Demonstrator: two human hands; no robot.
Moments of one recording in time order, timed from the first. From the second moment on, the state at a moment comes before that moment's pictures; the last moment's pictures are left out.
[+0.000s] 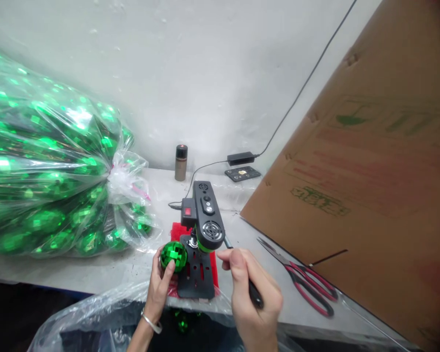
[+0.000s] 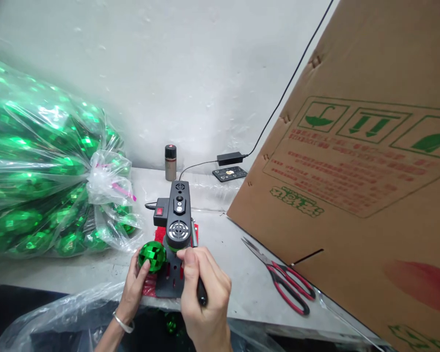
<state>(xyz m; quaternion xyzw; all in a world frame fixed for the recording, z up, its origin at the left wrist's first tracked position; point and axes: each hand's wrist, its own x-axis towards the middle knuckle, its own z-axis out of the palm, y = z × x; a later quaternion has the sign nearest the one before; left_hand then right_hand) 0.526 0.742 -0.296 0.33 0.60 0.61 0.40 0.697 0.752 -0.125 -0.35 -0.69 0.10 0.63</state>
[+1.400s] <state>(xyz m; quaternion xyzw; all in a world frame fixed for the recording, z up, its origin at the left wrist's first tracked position) 0.523 0.750 -0.297 0.39 0.58 0.55 0.45 0.698 0.750 -0.135 -0.34 -0.69 0.10 0.63</state>
